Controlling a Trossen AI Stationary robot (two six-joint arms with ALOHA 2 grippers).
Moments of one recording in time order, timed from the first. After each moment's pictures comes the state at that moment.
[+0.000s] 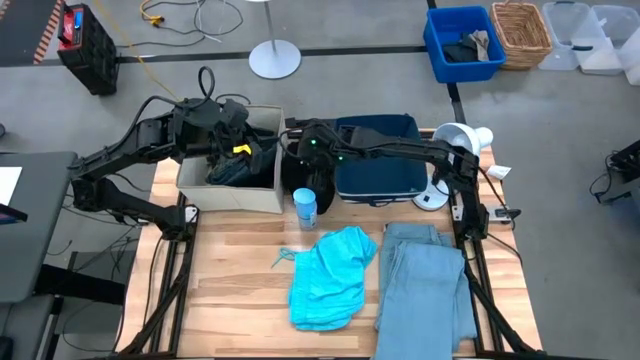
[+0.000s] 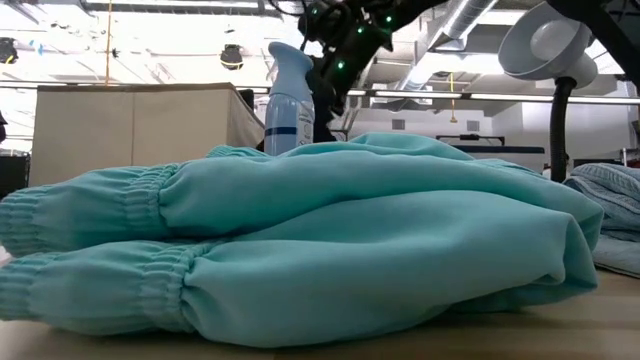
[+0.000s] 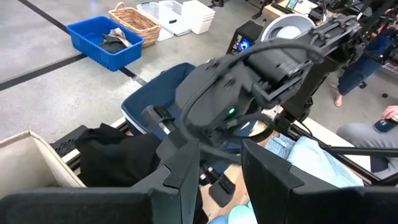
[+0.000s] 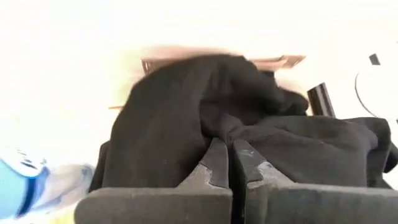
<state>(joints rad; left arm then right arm) 0.20 1.21 1.63 -0.80 -0.25 -0.39 -0.29 2.01 1.82 -0.66 0.02 -0.22</state>
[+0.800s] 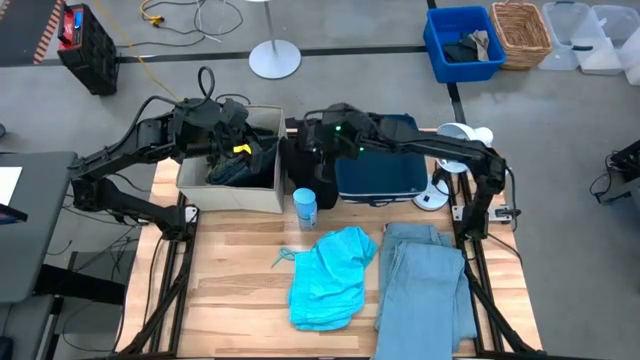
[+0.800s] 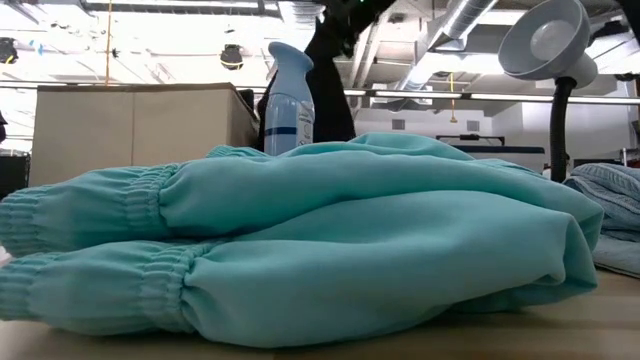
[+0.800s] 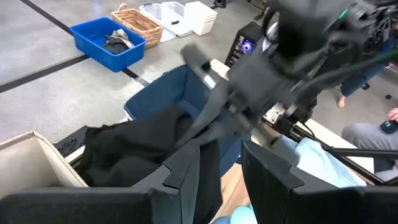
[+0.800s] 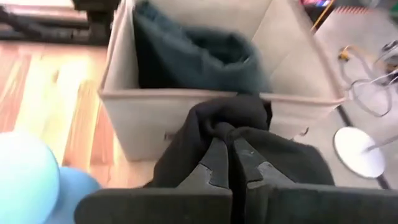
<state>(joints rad) 0.20 1.21 1.63 -0.80 -0.26 -0.39 -0.27 1.80 1.82 -0.59 0.01 -0.24</state>
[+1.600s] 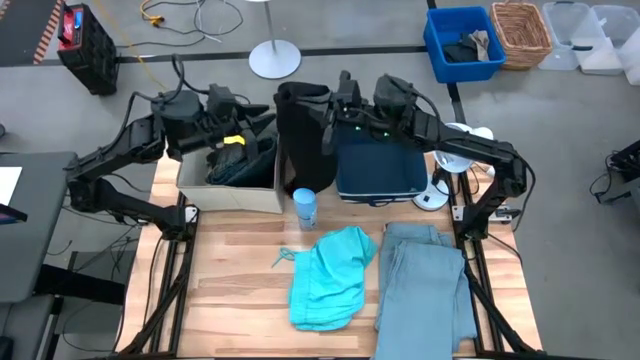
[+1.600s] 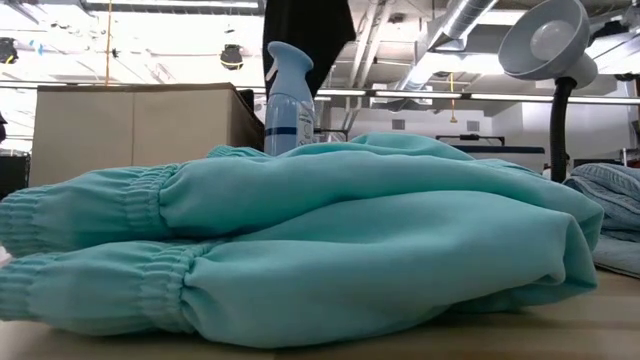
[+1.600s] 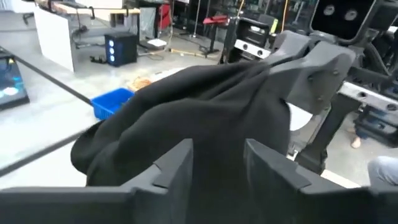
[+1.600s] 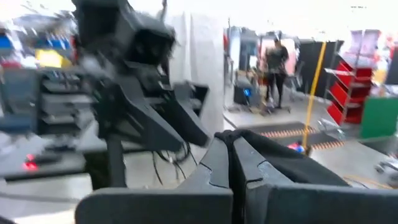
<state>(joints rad) 0.20 1.18 1.63 -0.57 -0.37 -0.21 -0.25 1.66 1.82 -0.02 -0.03 -0.01</state>
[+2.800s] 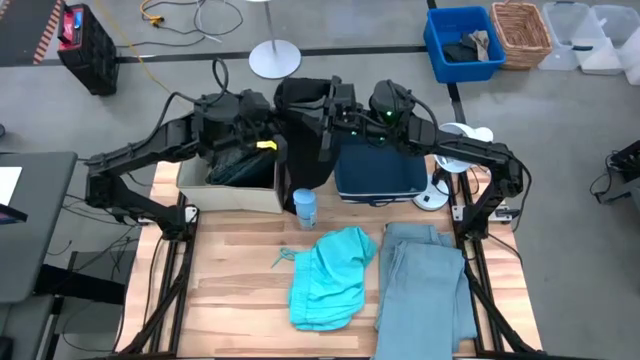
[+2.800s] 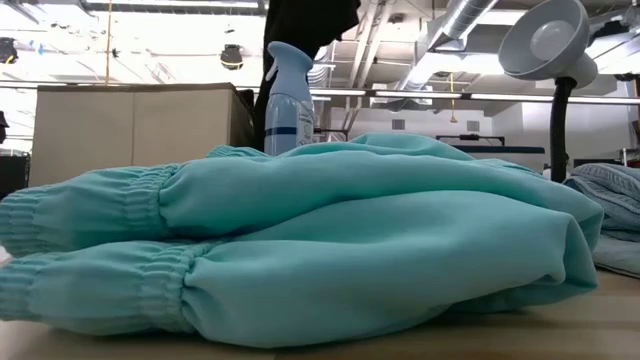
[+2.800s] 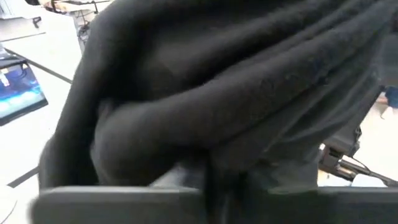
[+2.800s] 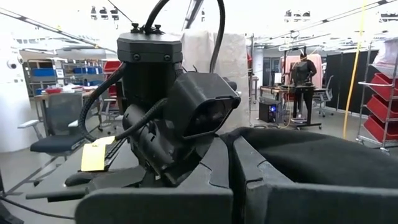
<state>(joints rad) 0.23 1.32 1.63 -0.51 -0.39 -0.12 -0.21 1.68 1.82 0.08 -0.10 0.05</state>
